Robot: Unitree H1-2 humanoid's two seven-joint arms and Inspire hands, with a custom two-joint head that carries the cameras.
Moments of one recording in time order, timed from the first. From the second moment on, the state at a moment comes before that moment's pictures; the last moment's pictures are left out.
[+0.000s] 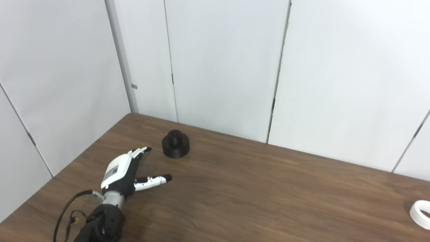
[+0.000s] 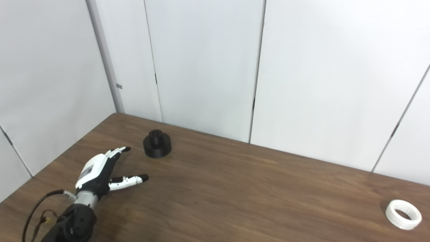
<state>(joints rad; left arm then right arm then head) -0.06 0.45 0.13 0.00 0.57 0.25 0.08 0.40 -0.19 -0.25 -0.38 0.28 0.12 0.12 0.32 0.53</state>
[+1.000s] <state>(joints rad) -0.38 0.51 -0.02 0.40 0.59 0.31 0.08 0.41 -0.18 -0.23 -0.42 0.25 0.15 0.11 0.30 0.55</state>
